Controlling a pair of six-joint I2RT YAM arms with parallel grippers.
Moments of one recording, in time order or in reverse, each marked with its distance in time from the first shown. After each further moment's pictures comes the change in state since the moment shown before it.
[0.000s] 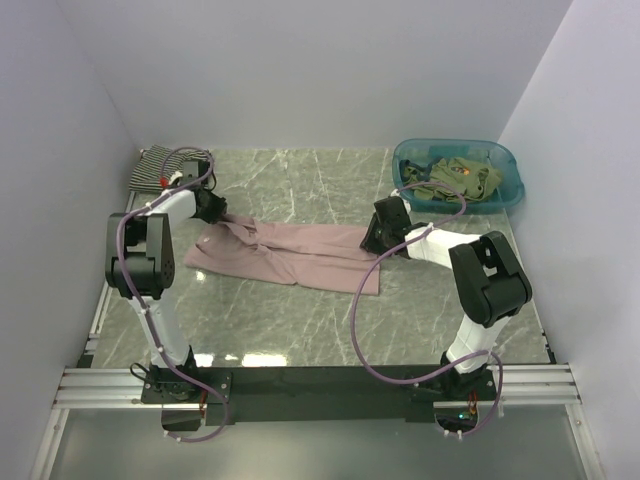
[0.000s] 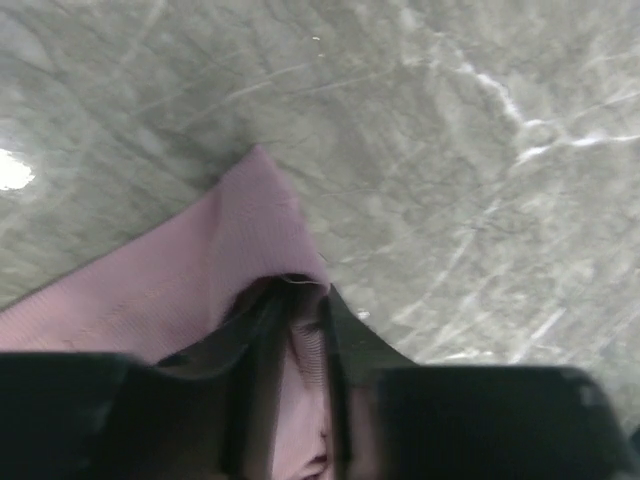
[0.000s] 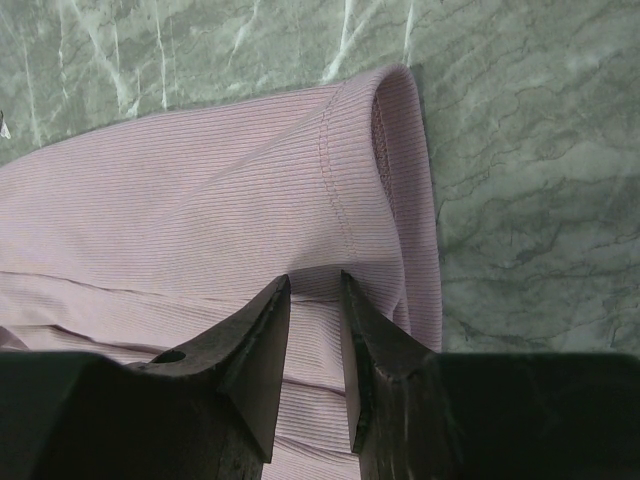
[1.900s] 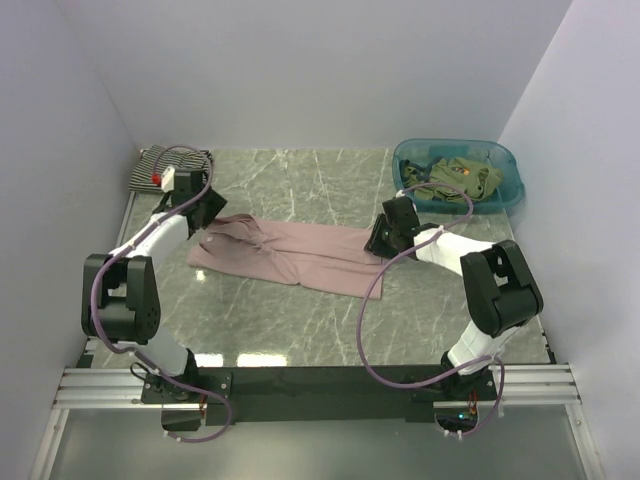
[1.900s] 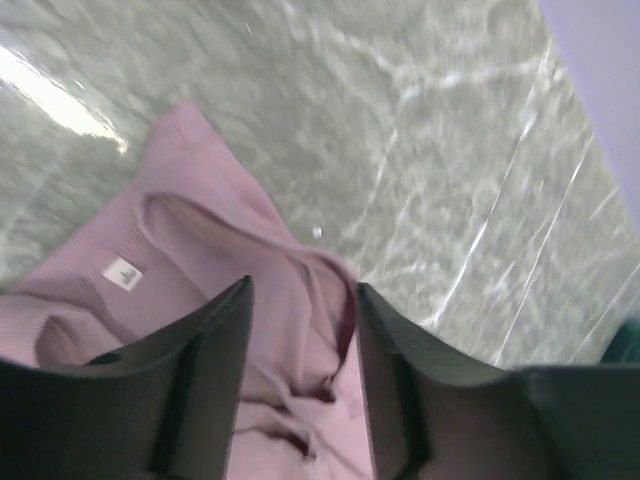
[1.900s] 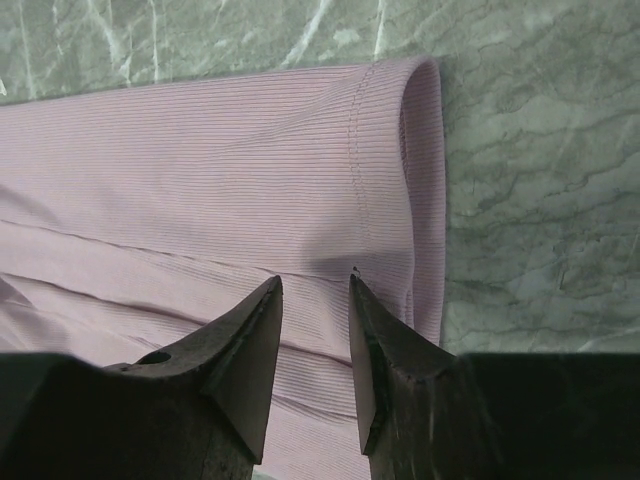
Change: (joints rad) left arm -0.032 -0.346 -0.275 0.184 -0.051 0.113; right arm -0.031 -0.083 -0.029 -0.070 -0.061 -0.041
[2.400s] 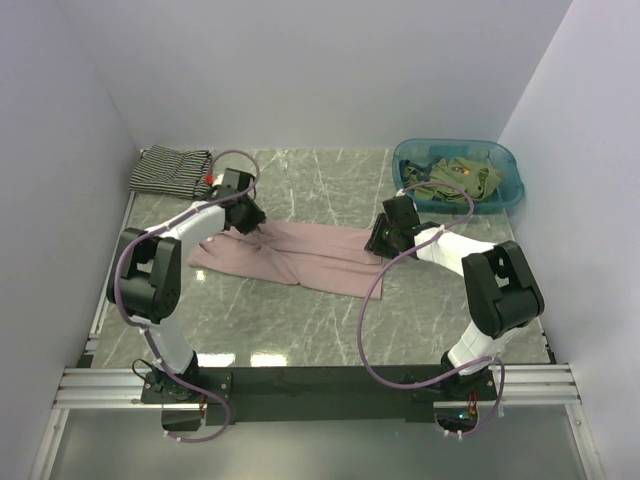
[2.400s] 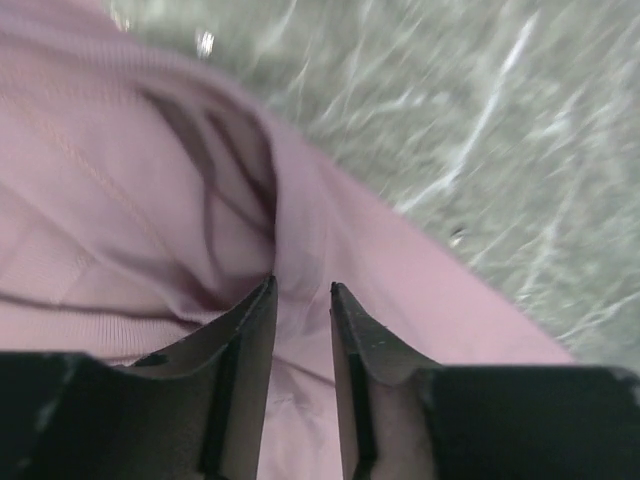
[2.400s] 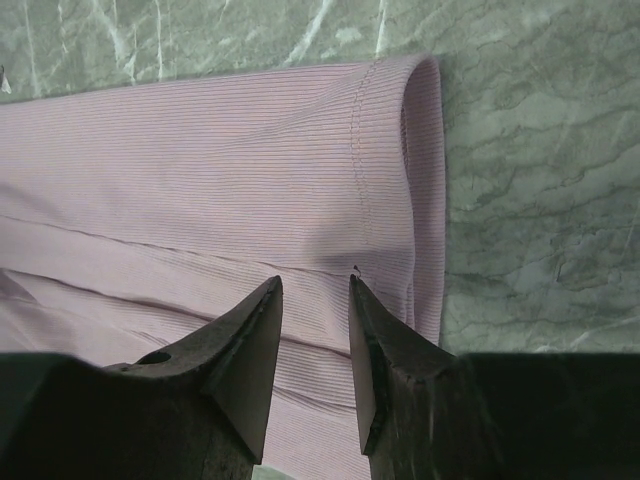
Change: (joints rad) left arm -0.224 0.174 0.151 -0.166 0.063 -0.019; right arm 0.000 -0.011 0.011 -0.026 0.000 -0.003
